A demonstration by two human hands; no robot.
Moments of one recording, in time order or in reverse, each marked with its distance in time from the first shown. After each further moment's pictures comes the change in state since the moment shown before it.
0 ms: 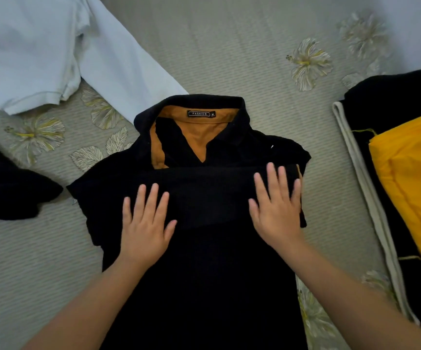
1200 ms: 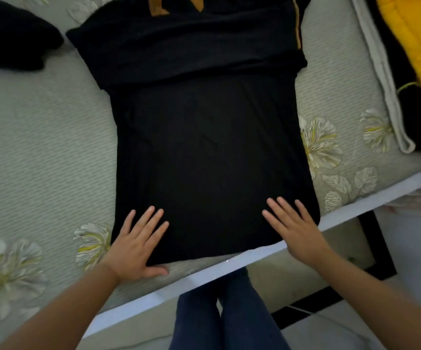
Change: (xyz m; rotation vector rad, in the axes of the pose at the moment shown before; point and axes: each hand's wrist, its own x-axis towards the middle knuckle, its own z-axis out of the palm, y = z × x) left_hand -0.309 -0.023 0.055 0.054 -0.423 0.484; right_hand -0.355 0.000 0.062 -0.113 -0.143 -0.385
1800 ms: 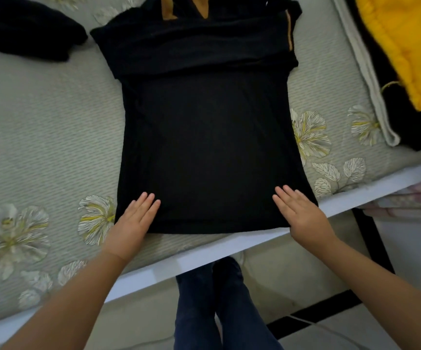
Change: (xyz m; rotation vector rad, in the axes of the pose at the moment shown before) left_hand -0.017 0.036 0.007 0.010 0.396 -0.225; right_hand -0.017 0.003 -0.024 0.109 0.268 0.004
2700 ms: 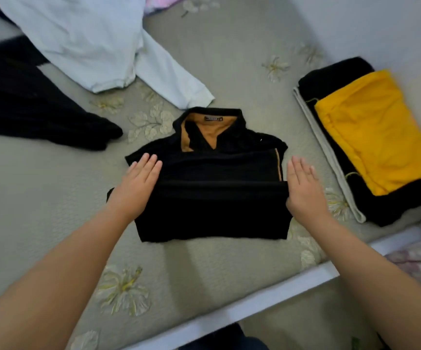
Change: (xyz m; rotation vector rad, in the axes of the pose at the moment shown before) left_hand 0.145 -0.079 -0.141 0.058 0.000 -0.090; right_hand 0.157 0.055 -0.117 -0.058 -0.108 0.402
